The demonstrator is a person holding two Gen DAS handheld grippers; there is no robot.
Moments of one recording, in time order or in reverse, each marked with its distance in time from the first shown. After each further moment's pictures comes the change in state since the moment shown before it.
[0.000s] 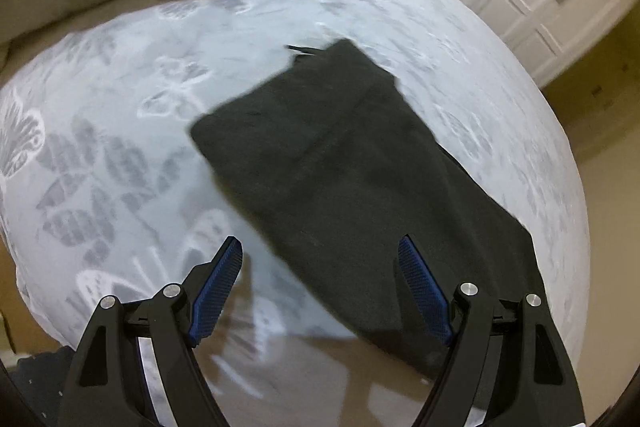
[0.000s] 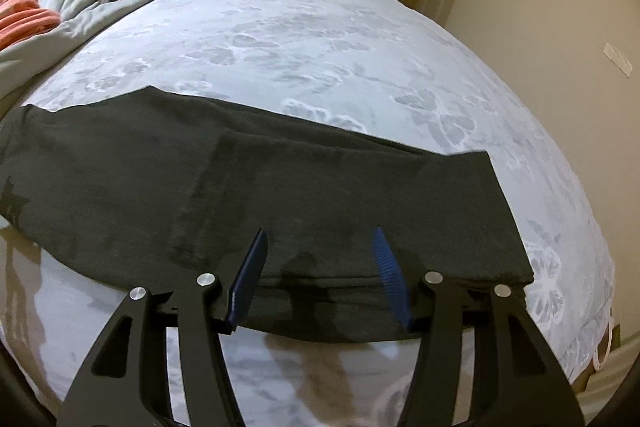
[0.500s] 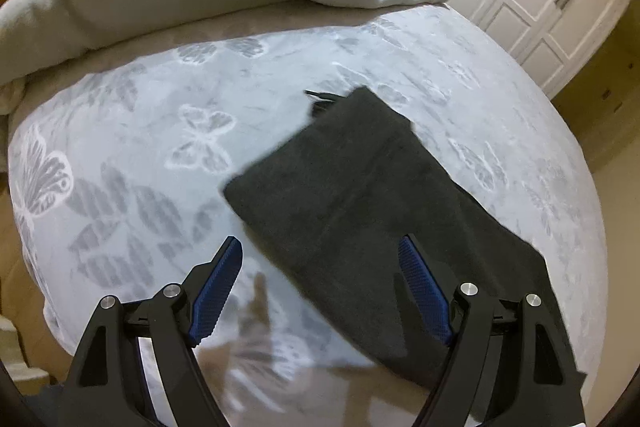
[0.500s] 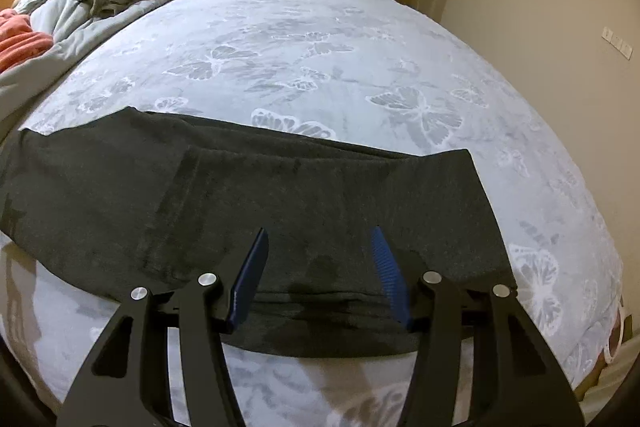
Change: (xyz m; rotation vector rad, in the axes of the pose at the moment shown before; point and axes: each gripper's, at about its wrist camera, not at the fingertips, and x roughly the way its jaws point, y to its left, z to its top) left arm -0.014 -0.013 0.008 0.065 -0.106 0.065; right arm 0.011 -0.045 0.001 0.055 -0.007 0.023
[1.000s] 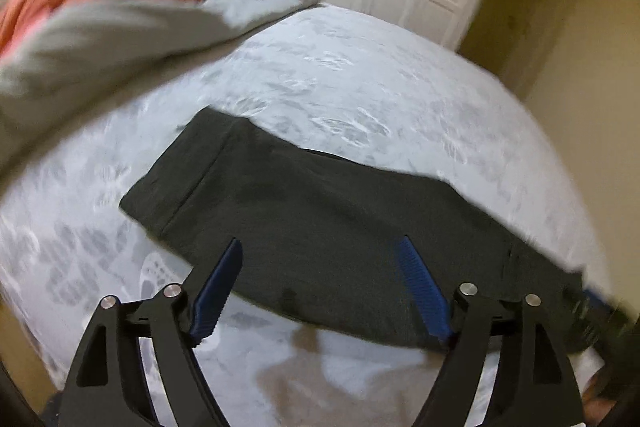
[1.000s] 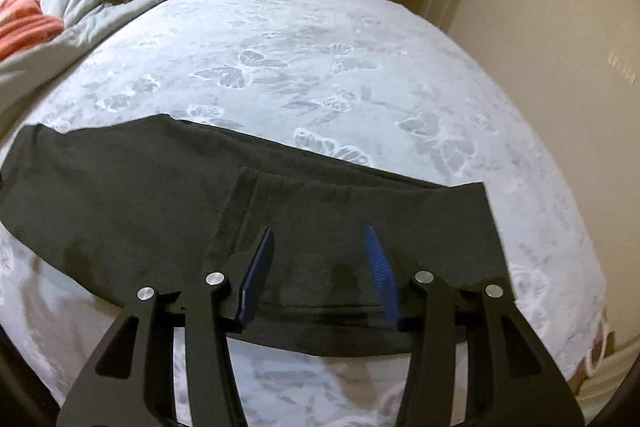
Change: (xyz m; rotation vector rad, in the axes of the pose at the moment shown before) left arm -0.048 -0.051 -0.037 0.301 -0.070 -0.214; right arm -0.024 0.055 0.031 -0.071 0.020 -0.030
